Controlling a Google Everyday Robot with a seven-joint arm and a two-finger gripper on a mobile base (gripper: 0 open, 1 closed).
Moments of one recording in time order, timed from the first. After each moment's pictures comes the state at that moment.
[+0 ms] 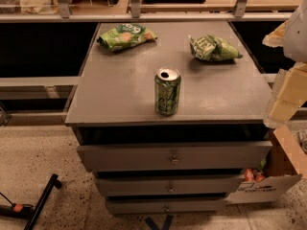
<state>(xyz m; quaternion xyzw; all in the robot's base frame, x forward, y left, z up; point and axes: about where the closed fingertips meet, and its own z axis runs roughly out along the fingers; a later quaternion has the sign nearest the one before) 0.438 -0.217 0.976 -0.60 0.78 -0.03 0.16</state>
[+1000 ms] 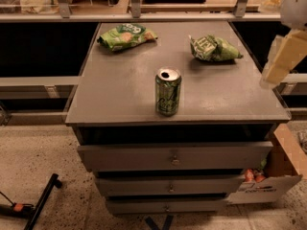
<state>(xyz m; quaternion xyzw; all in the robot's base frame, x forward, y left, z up) 0.511 -0.231 1.002 -0.63 0.74 -0.07 0.22</state>
